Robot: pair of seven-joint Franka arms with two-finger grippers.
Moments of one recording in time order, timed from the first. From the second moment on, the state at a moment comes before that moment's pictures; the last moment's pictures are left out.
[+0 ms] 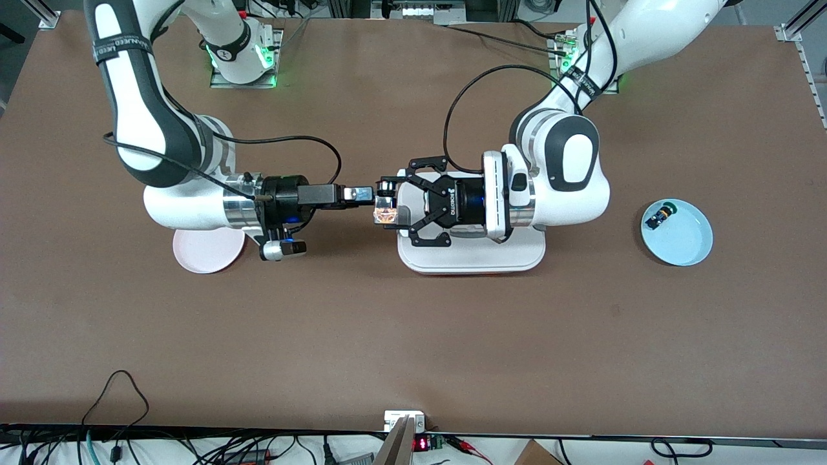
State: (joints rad) left arm -0.05 0.57 -0.57 -1.55 -1.79 2.20 1.97; right arm 0.44 0.45 -0.11 -1.63 1.79 1.79 -0.20
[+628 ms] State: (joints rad) left arm -0.05 0.57 -0.57 -1.55 -1.79 2.20 1.97; right arm 0.44 0.48 -0.11 -1.59 1.79 1.79 -0.20
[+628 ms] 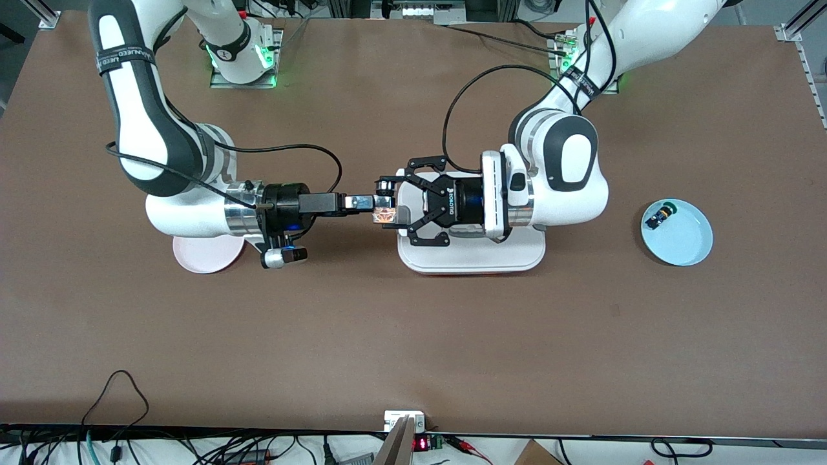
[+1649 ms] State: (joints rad) left arm -0.05 0.57 -0.57 -1.55 -1.79 2.20 1.97; right arm 0.44 0.49 -0.12 -1.57 1.80 1.78 -0.20
